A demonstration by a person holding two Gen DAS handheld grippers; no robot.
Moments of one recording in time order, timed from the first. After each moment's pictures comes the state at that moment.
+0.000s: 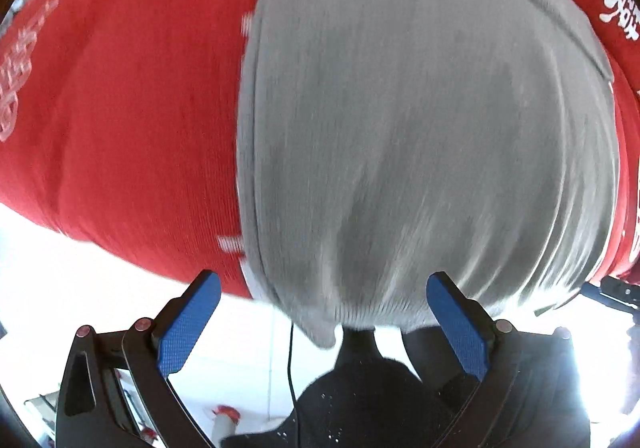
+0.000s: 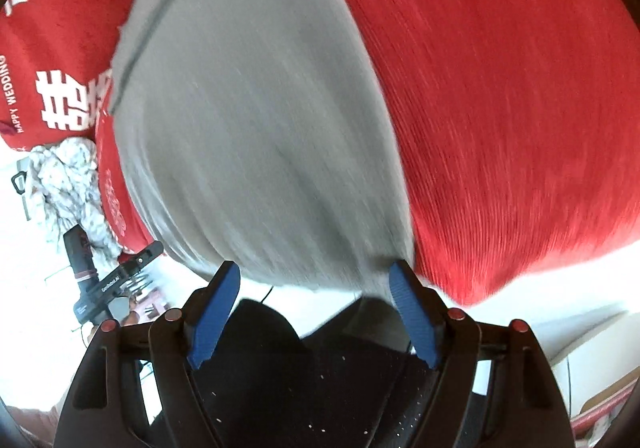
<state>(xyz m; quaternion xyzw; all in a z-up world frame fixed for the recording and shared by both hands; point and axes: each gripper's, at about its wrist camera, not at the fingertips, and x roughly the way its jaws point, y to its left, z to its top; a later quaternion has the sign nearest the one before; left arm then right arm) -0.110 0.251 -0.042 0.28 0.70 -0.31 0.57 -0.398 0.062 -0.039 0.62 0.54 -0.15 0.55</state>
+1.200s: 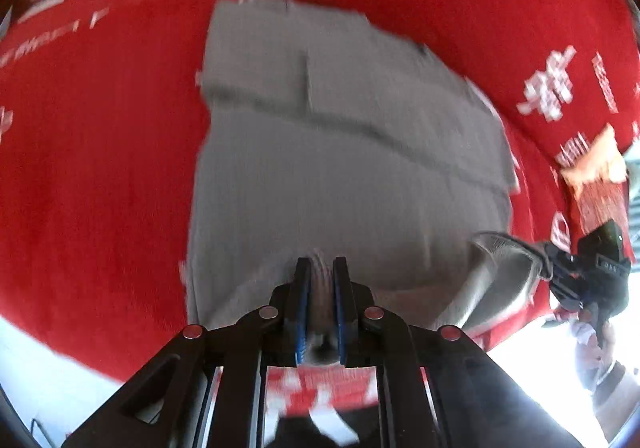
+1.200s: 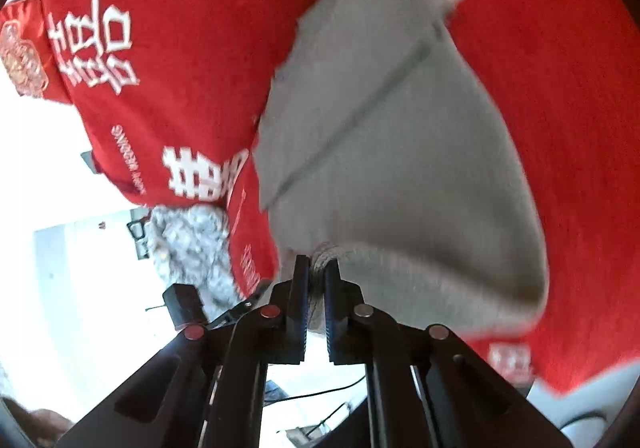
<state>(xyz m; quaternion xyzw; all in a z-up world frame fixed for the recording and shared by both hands) -0.019 0.197 0.034 0.16 0.64 -0.43 0.61 -0.332 -0.059 0.018 0.69 0.32 -0.11 0.64</state>
